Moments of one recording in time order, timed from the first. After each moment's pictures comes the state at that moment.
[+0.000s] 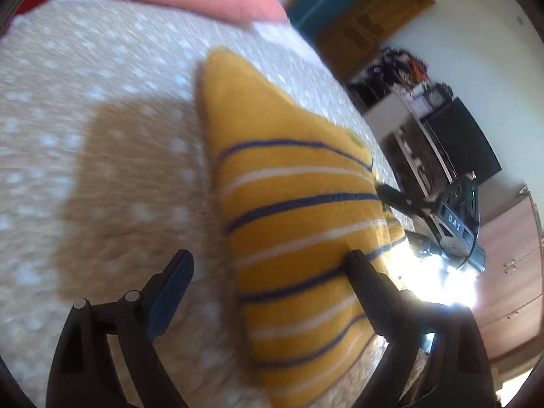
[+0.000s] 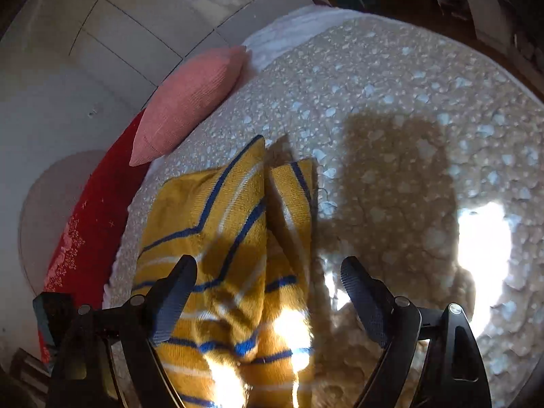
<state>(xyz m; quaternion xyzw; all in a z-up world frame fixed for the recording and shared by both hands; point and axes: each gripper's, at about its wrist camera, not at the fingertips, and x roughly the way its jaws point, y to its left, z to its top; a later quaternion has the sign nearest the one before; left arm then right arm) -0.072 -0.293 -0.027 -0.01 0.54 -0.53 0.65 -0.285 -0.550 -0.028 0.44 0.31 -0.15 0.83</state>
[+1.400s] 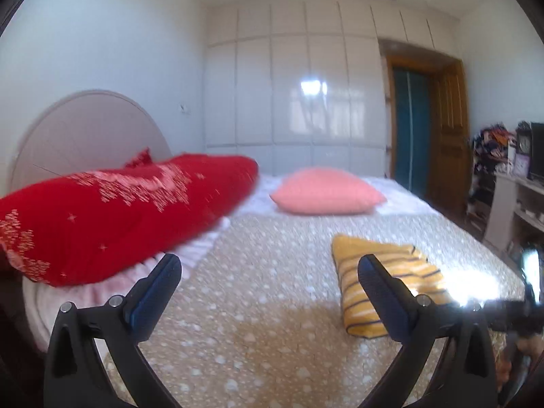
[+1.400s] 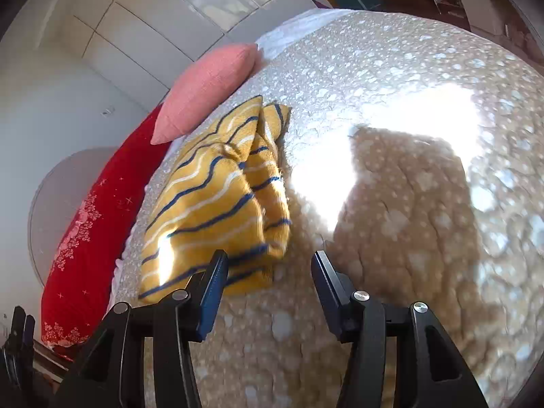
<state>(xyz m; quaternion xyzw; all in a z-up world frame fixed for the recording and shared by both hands) -0.237 -0.063 0.128 0.03 0.11 -0.23 0.97 -0.378 -0.444 -0.032 0.43 0.27 -0.15 0.85</state>
